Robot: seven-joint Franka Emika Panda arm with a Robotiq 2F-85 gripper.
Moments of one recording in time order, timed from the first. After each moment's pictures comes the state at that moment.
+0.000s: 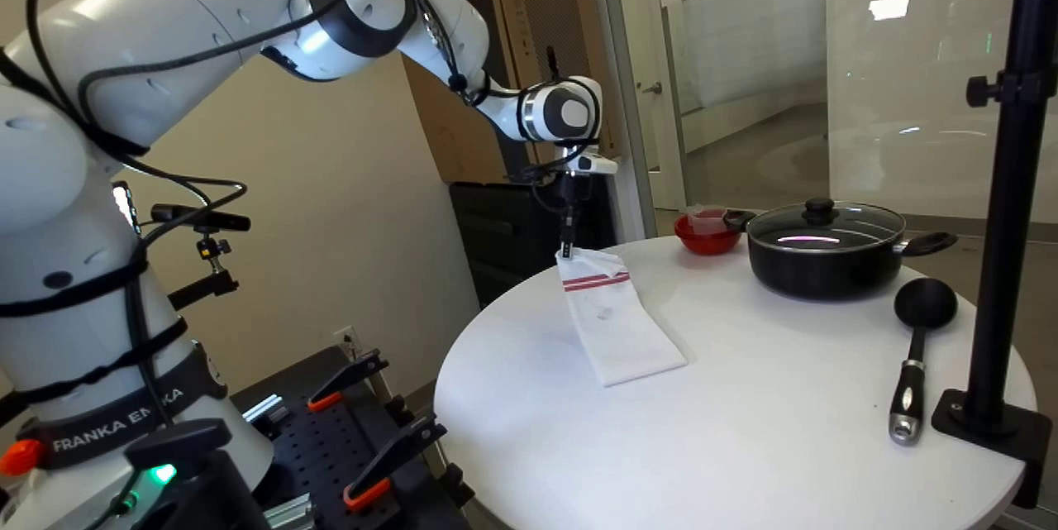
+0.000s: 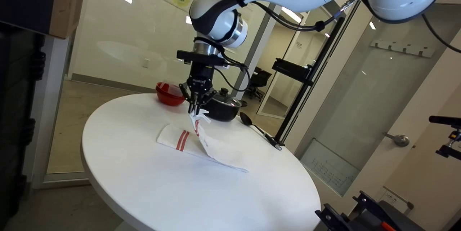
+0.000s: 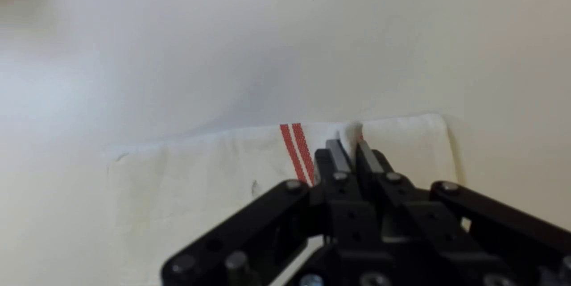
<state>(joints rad) 0.22 1.05 -0.03 -1.18 0.10 1.88 0.89</state>
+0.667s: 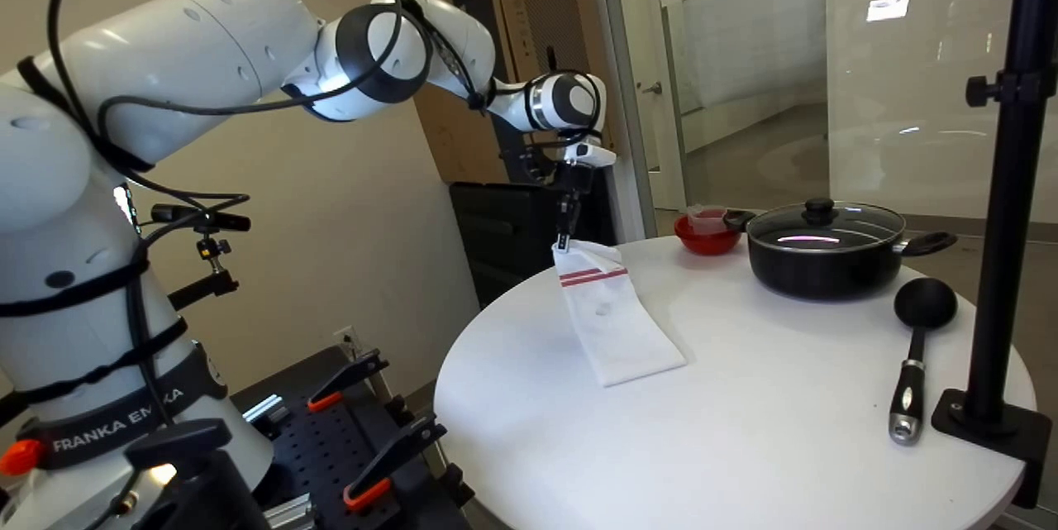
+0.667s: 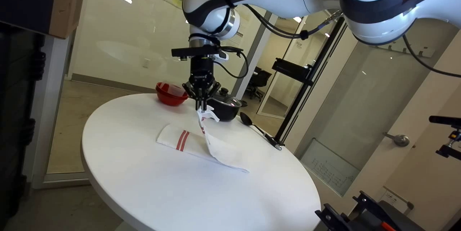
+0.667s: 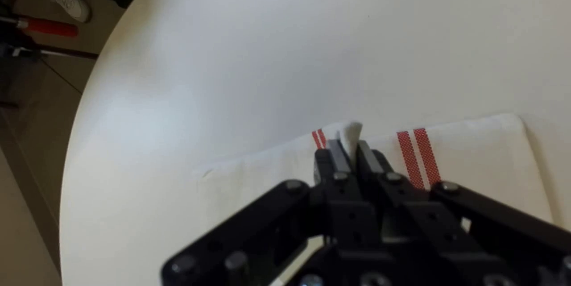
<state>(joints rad) 0.24 1.21 -0.05 -0.83 0.05 1.51 1.06</state>
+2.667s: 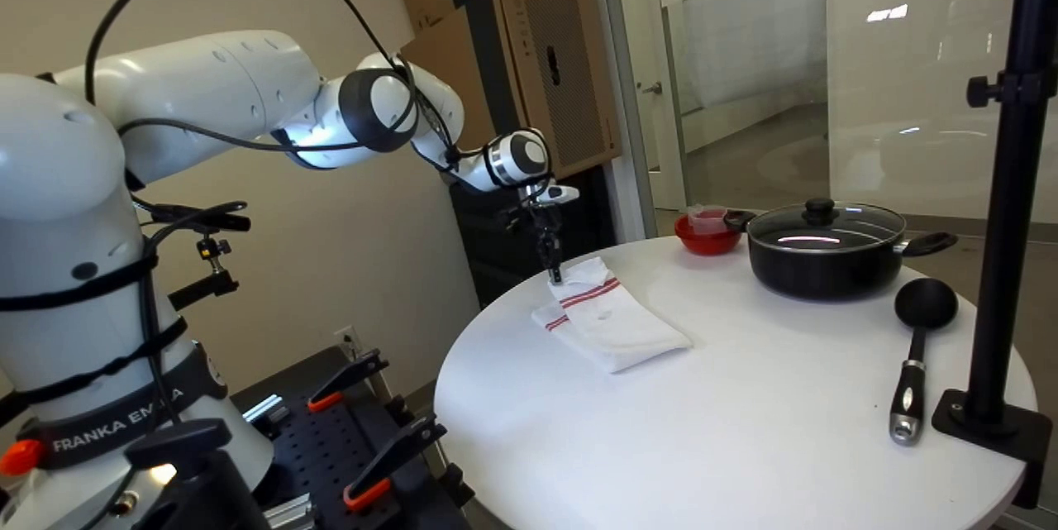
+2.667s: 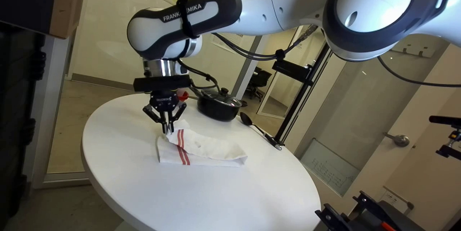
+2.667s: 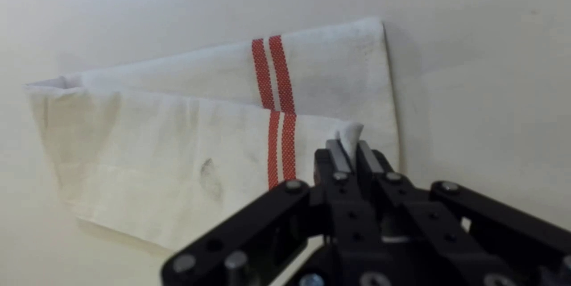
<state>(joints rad) 0.43 1.38 -0.07 -0.76 -0.16 1.76 0.80</state>
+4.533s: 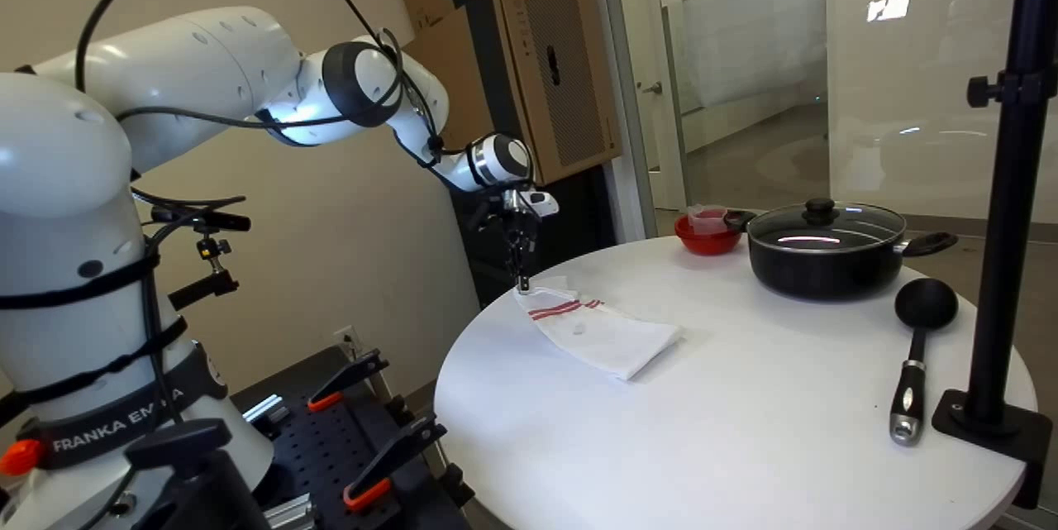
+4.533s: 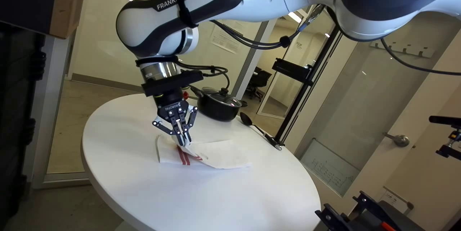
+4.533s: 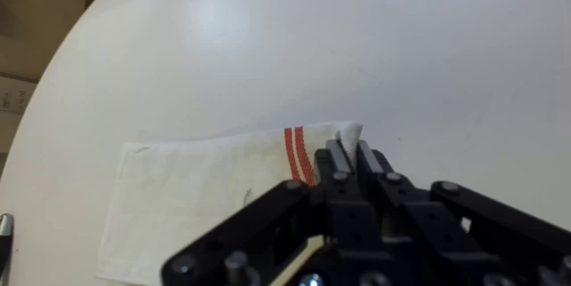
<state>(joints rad) 0.48 1.27 -0.05 -0.95 -0.18 1.55 0.65</state>
